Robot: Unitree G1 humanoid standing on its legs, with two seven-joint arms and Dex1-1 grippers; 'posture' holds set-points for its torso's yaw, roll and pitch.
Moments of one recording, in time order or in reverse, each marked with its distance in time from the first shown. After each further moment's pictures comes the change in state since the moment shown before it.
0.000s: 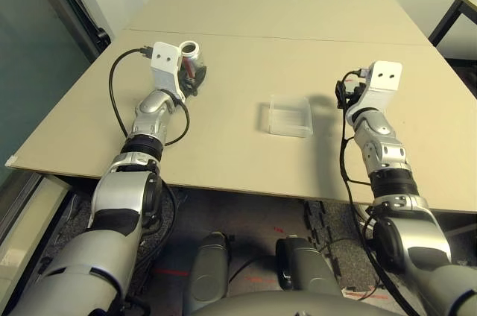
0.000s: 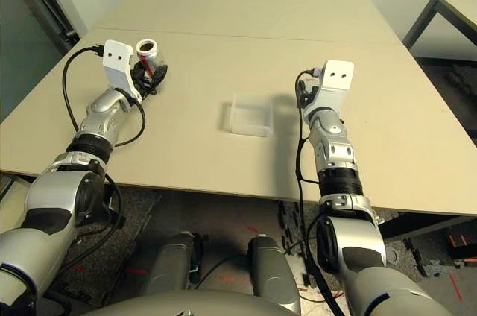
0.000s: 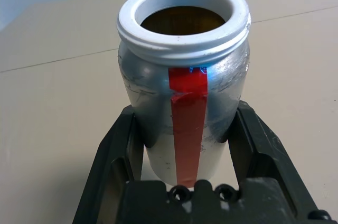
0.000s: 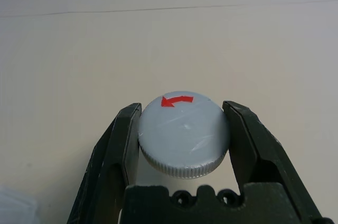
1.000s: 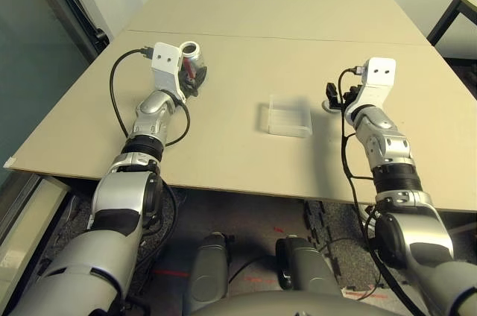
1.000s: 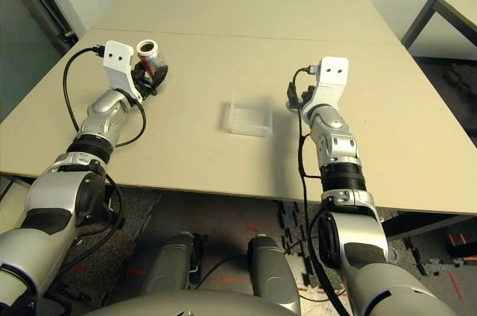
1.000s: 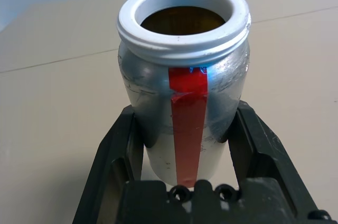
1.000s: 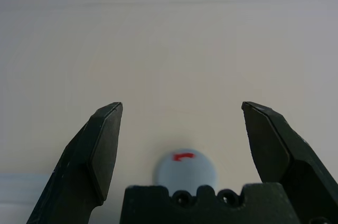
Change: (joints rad) left arm -0.027 0.000 0.000 0.032 0.012 0.001 0.004; right arm 0.016 -0.007 0.004 -0.331 0.057 0.364 0.057
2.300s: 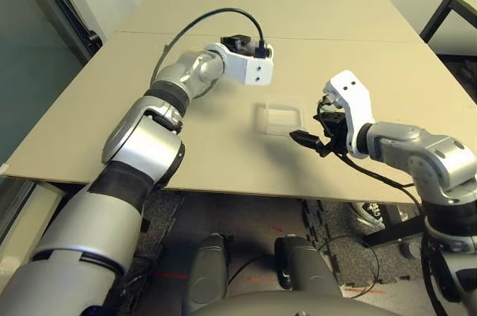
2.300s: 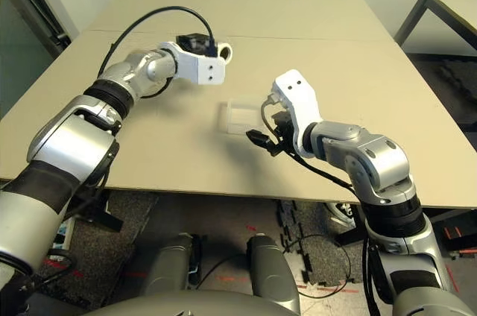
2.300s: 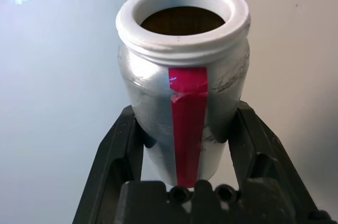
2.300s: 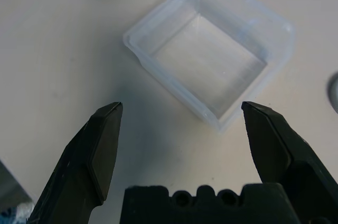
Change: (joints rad) left arm -0.416 -0.084 -0.879 0.195 0.973 -0.245 0.327; right arm 0.106 -0.303 0.337 -0.604 0.241 0.706 0.344
